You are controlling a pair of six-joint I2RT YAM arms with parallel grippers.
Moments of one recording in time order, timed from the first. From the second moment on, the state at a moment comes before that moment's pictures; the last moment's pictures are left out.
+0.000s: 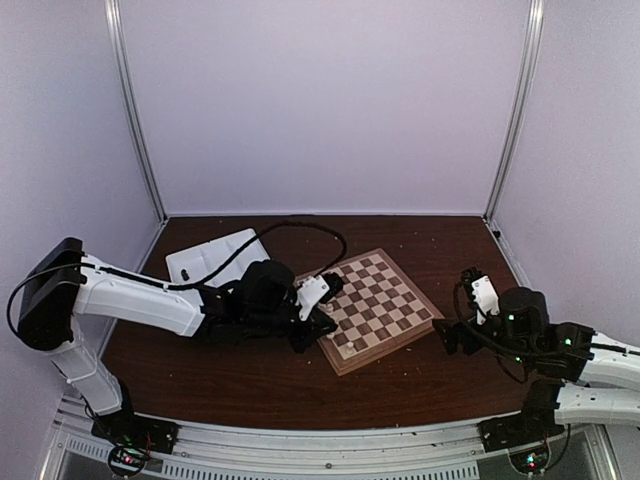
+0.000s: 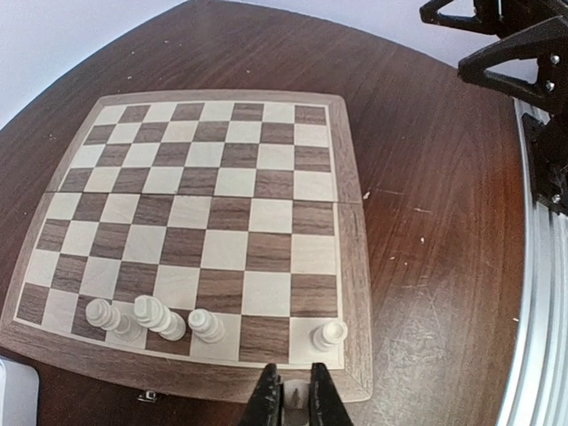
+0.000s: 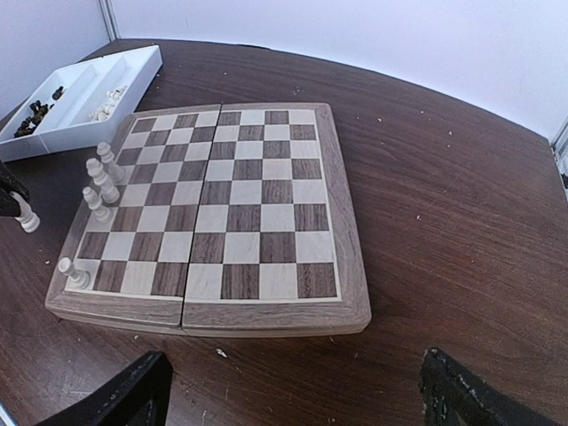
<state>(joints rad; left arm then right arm) -1.05 1.64 0.91 0.17 0.10 -0.03 0.86 0.61 0.36 -0.27 0.38 0.22</state>
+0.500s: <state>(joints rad) -1.05 1.76 0.88 0.37 0.08 -0.03 0.86 0.55 0.31 -0.23 0.40 0.21</state>
